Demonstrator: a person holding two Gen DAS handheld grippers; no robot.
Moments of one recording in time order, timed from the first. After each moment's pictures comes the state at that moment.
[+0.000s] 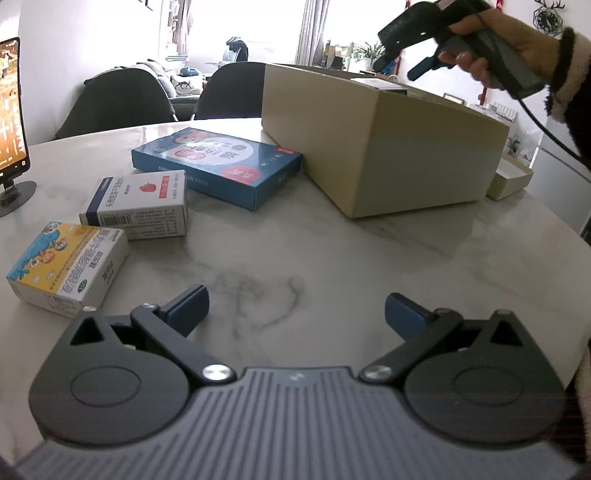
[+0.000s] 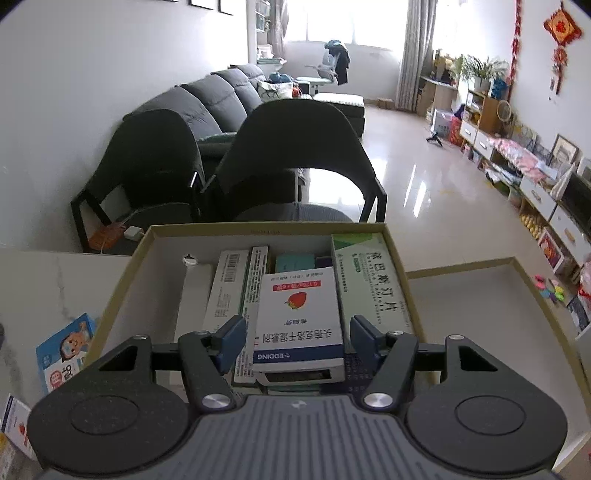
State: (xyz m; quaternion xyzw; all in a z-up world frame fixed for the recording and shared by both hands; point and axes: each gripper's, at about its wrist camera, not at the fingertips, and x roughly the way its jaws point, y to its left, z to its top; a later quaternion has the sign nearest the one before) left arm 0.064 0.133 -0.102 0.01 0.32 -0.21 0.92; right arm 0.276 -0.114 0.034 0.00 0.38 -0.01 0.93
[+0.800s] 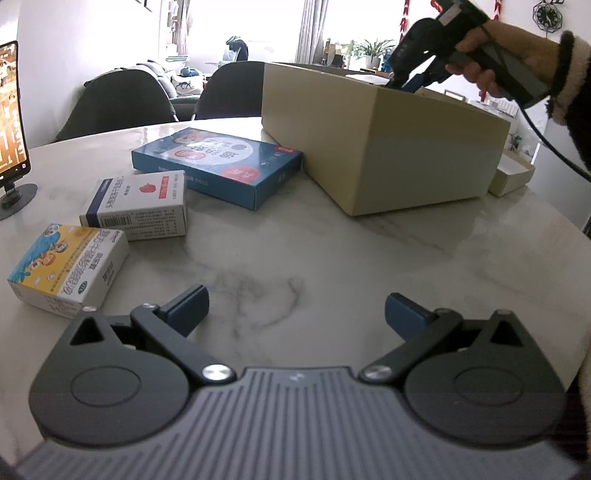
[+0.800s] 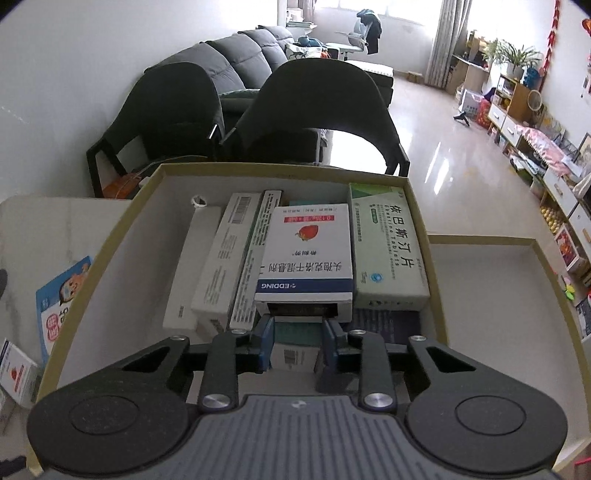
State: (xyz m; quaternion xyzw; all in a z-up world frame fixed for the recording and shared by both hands) left arm 0.064 0.132 -0.102 0.02 0.32 -0.21 0.92; right arm 0.288 -0.115 0.006 -0.02 0.44 0.03 0.90
